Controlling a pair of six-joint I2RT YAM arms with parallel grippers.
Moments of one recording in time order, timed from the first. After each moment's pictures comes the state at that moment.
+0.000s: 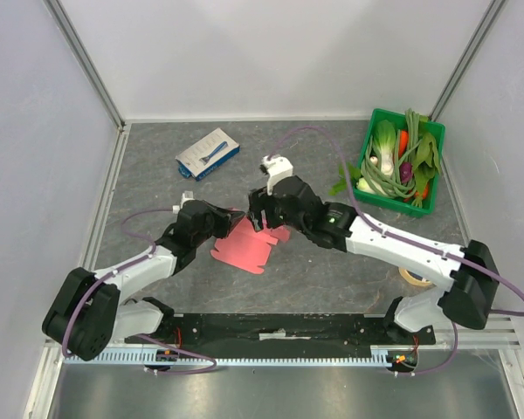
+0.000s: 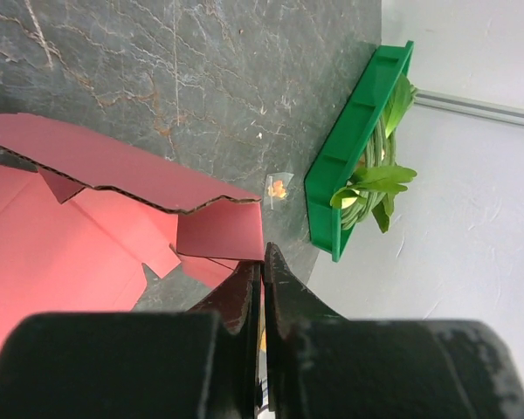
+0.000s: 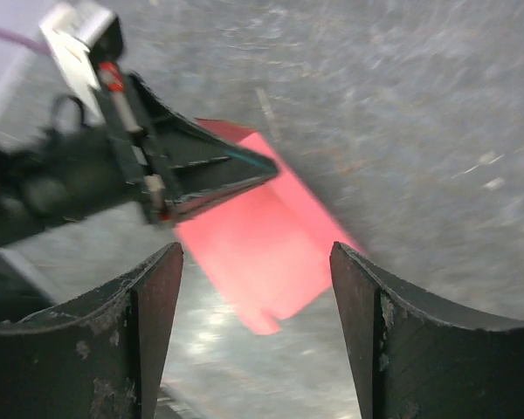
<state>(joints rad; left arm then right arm) -0.49 1.21 0.46 0.26 0.02 -1.46 0.99 1.44 1.19 -0.26 0.27 0.29</state>
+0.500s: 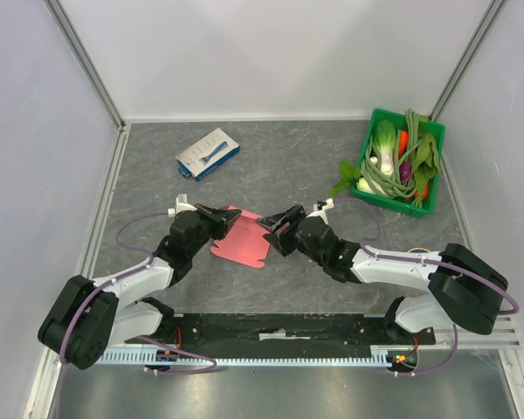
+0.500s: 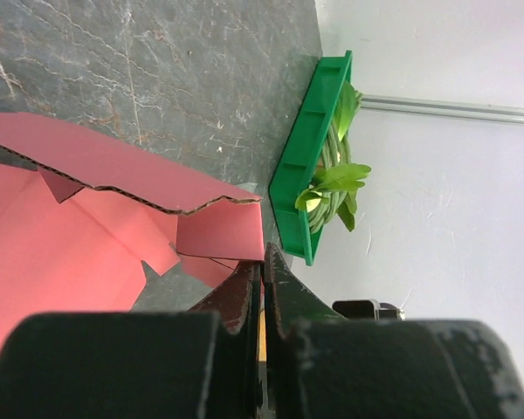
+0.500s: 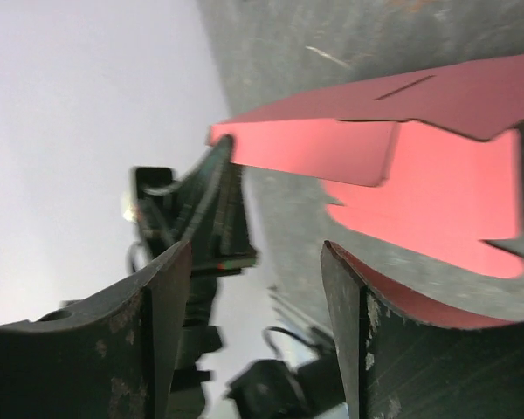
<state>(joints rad) -0.49 1.15 0.32 0.51 -0.02 -1.44 0.96 1.36 0.59 0.36 0.24 1.58</state>
